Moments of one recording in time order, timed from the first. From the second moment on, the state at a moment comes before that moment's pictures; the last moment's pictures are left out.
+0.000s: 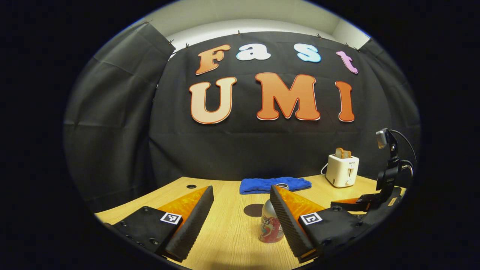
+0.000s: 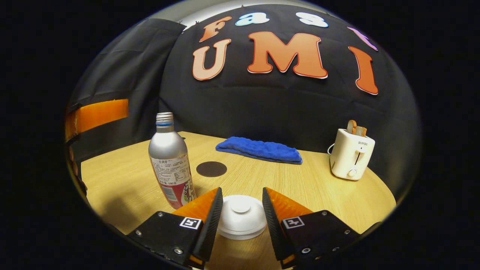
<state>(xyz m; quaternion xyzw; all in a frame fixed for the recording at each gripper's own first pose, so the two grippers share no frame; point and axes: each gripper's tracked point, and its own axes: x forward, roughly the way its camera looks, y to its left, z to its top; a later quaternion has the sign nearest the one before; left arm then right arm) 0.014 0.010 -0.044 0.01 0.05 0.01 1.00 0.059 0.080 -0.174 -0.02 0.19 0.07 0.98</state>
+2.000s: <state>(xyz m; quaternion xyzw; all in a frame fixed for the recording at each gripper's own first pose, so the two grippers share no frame) 0.043 -0.059 -0.151 -0.02 0.17 -0.09 0.98 0.035 0.009 -0.111 0.03 0.13 0.04 0.99</state>
